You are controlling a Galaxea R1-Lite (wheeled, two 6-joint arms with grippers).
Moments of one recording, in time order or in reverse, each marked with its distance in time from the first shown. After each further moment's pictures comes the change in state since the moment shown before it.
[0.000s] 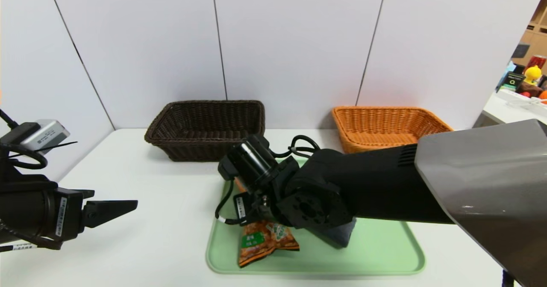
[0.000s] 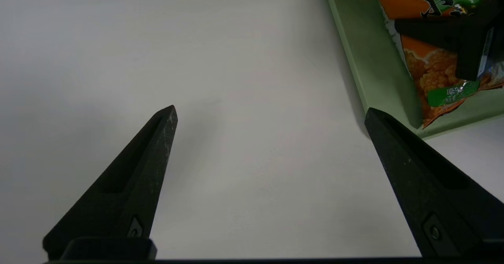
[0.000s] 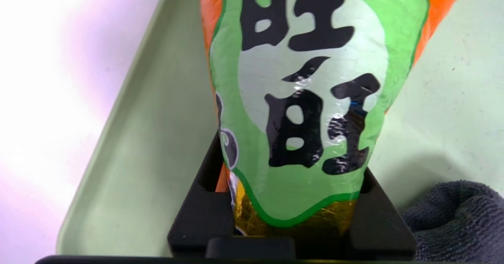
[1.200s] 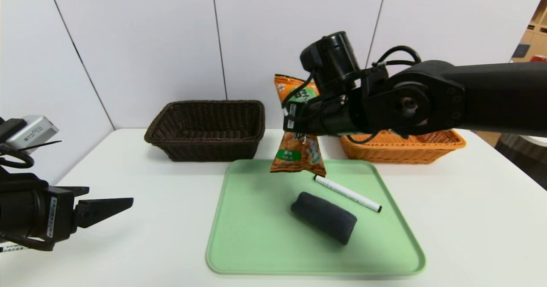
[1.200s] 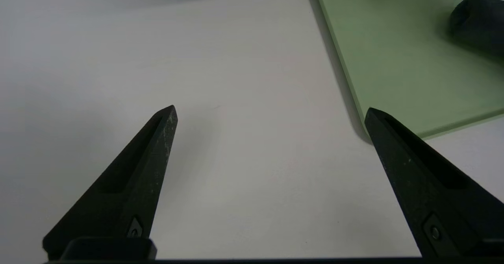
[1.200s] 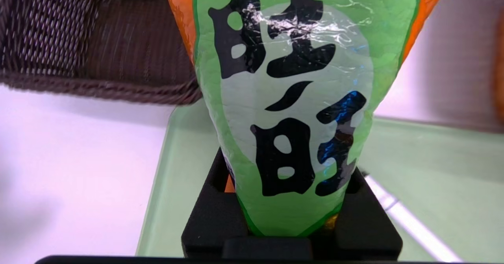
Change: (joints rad) left arm 0.000 -0.039 -0.004 0.002 0.002 0.001; right arm -0.254 -0.206 -0.096 0.003 0.055 0.070
